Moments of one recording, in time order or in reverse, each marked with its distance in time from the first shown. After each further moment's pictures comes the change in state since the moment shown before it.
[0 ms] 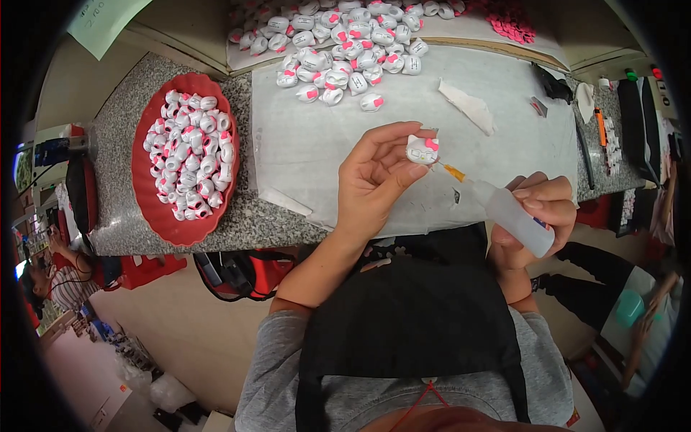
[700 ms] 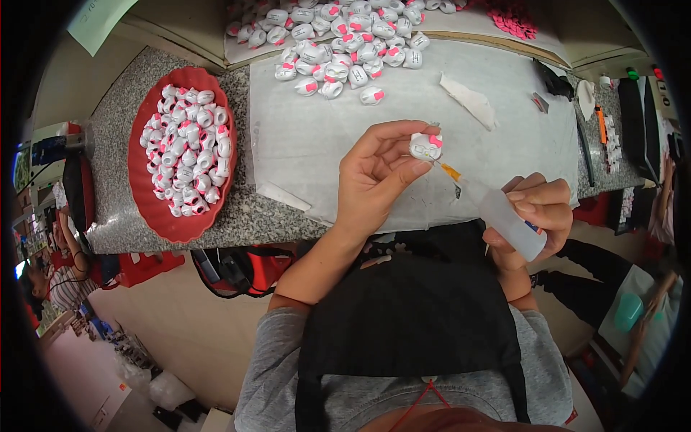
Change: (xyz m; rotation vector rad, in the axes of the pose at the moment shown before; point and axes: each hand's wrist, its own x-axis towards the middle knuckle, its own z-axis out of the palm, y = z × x) left_hand -0.001 -0.001 -0.002 -0.008 -0.028 -0.017; right_hand -0.001 0.000 0.003 0.047 -0.075 -0.063
